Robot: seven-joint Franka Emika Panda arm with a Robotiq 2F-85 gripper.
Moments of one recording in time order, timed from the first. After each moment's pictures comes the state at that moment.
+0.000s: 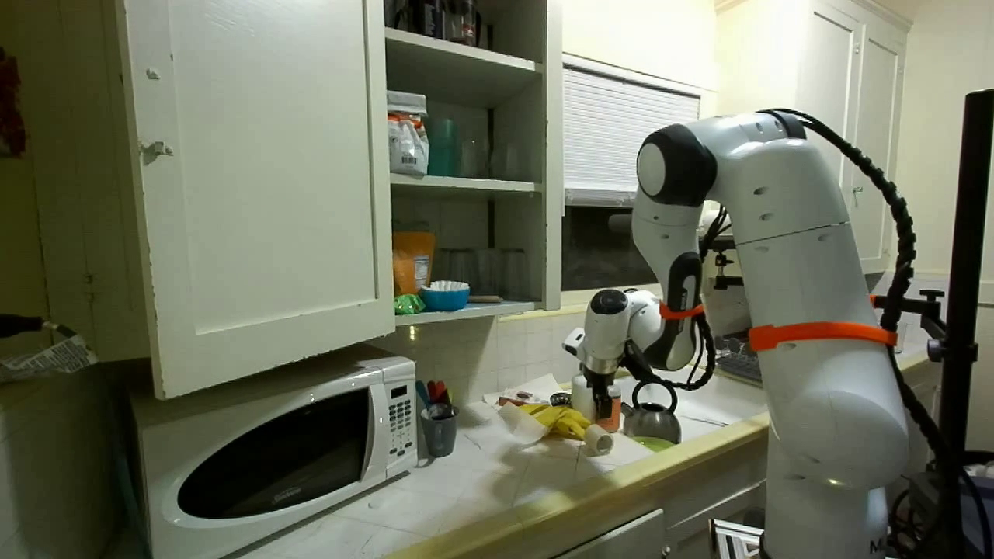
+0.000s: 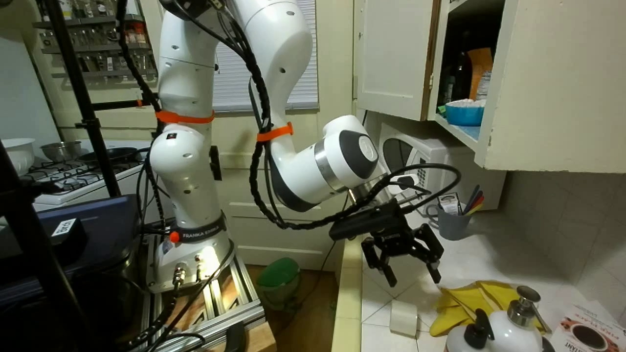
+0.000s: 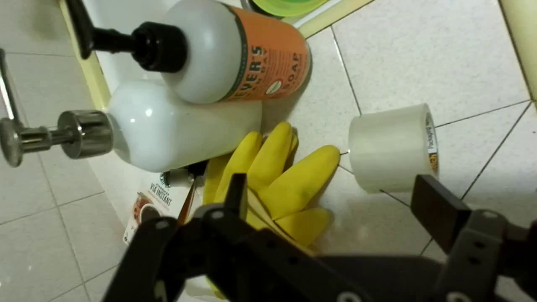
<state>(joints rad) -0.21 0.22 -0.82 -2.41 -1.66 3.15 0.23</state>
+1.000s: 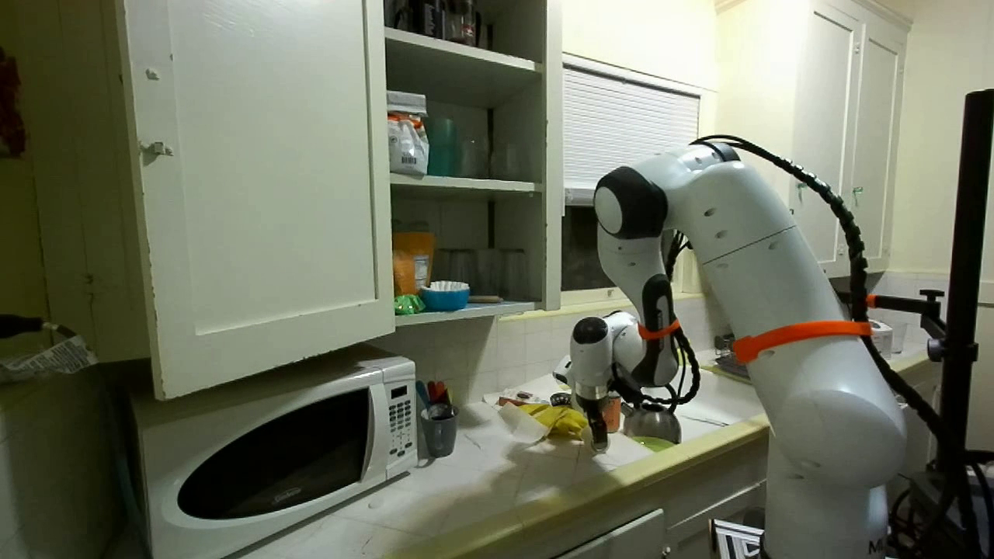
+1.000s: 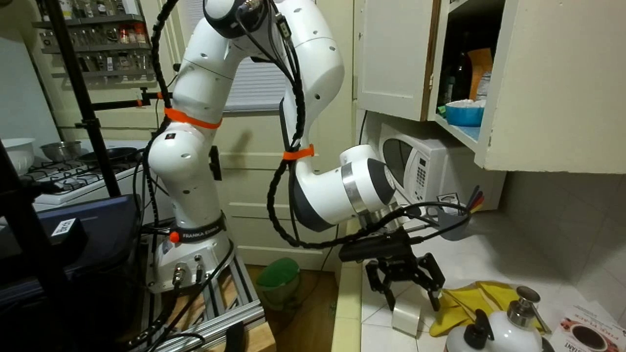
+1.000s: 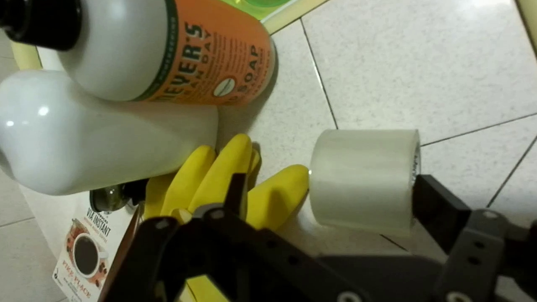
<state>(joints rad) -0.23 0.44 -0.74 -2.30 -1.67 3.15 0.34</state>
